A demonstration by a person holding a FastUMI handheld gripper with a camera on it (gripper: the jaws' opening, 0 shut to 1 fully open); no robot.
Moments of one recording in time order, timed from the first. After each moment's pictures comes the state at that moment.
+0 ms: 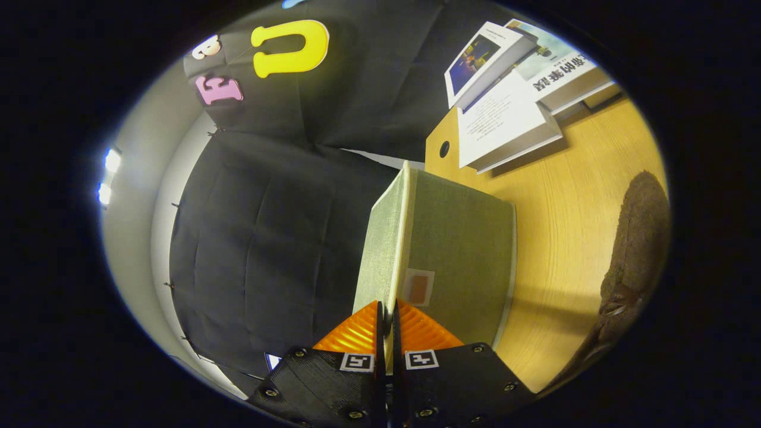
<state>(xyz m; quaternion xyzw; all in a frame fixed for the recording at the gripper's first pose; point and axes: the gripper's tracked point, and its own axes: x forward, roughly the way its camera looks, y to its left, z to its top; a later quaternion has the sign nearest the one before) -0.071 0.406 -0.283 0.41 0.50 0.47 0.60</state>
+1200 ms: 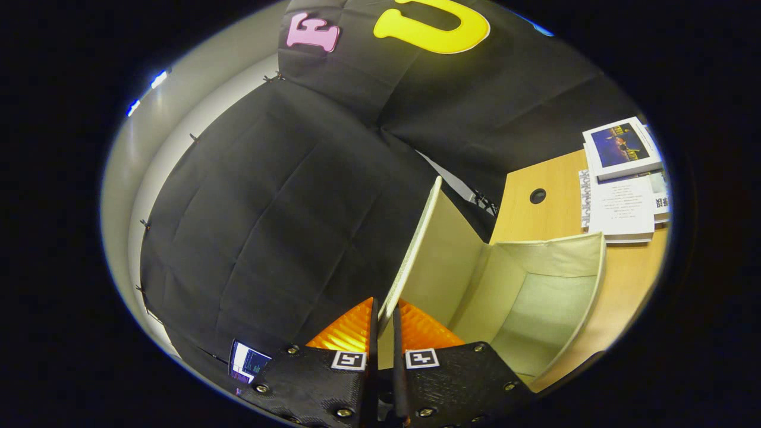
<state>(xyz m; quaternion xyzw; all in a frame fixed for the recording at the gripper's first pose) -0.092 0.547 -0.123 0.30 0.42 0.54 0.67</state>
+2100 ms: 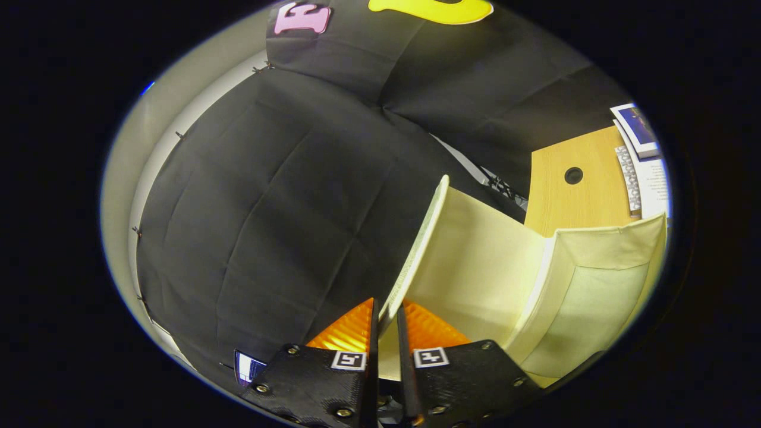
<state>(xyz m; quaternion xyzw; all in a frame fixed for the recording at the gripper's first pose) -0.099 0.641 -0.138 0.31 0.43 0.54 0.66</state>
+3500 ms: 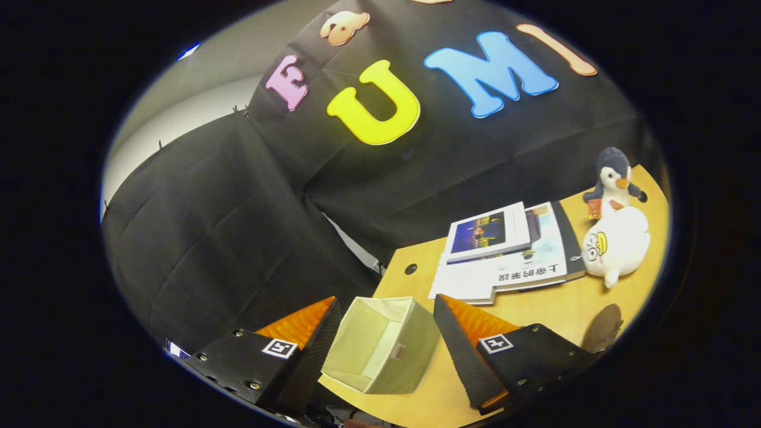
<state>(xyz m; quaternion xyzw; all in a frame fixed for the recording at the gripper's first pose) -0.002 0.312 -0.139 0.23 0.32 0.34 0.86</state>
